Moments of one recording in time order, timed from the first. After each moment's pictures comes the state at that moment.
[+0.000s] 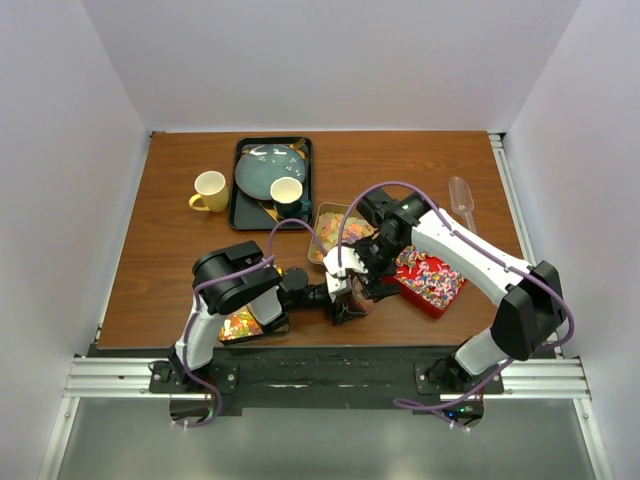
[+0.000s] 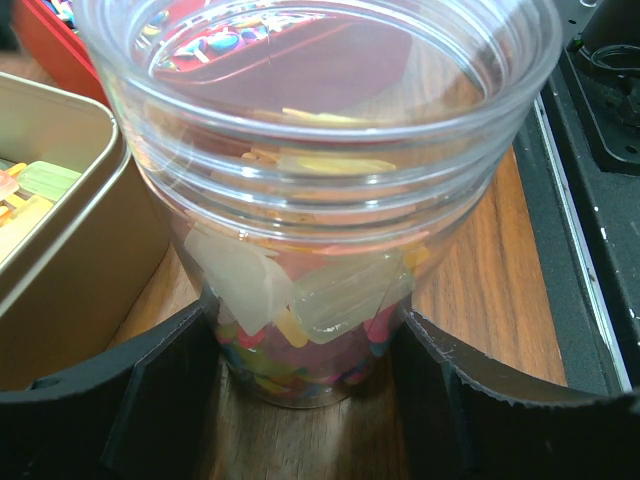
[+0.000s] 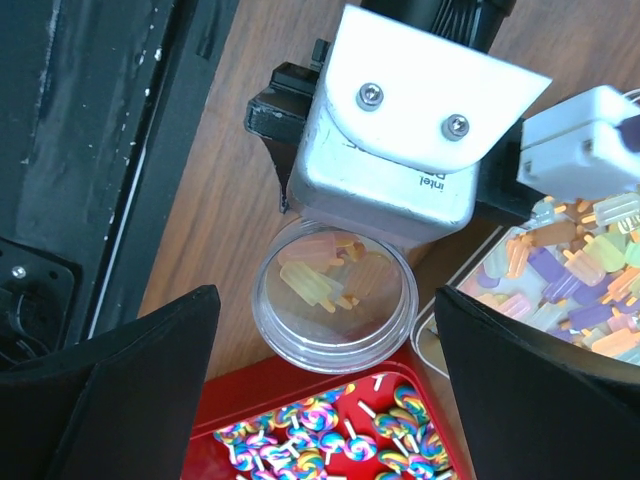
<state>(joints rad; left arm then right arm) -0.91 2.11 0.52 1.43 0.52 0.00 0.67 1.53 1.31 -1.23 -0.51 -1.28</state>
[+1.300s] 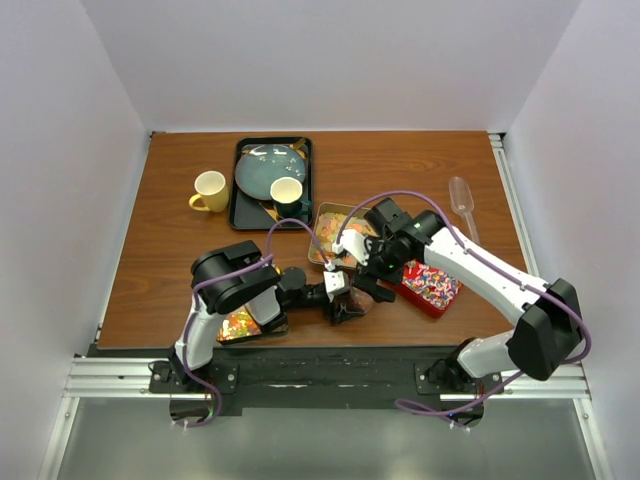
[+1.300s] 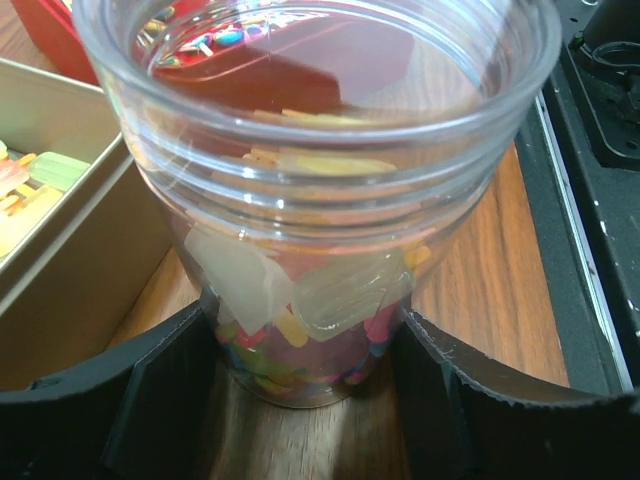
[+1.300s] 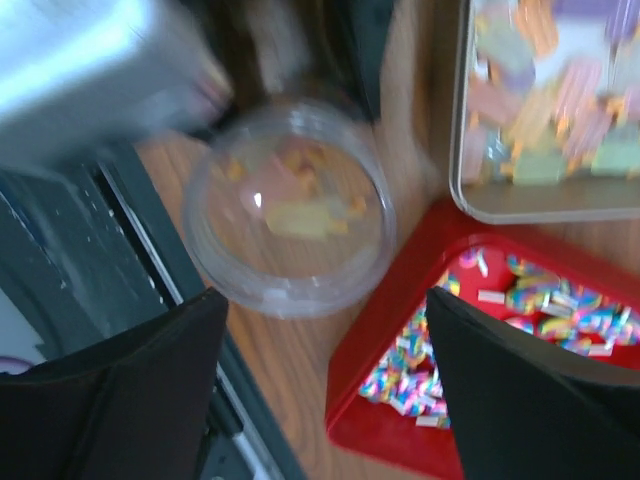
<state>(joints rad) -0.90 2.11 0.50 1.44 0.52 0.00 0.68 1.40 1.14 -1.02 -0.22 -0.57</state>
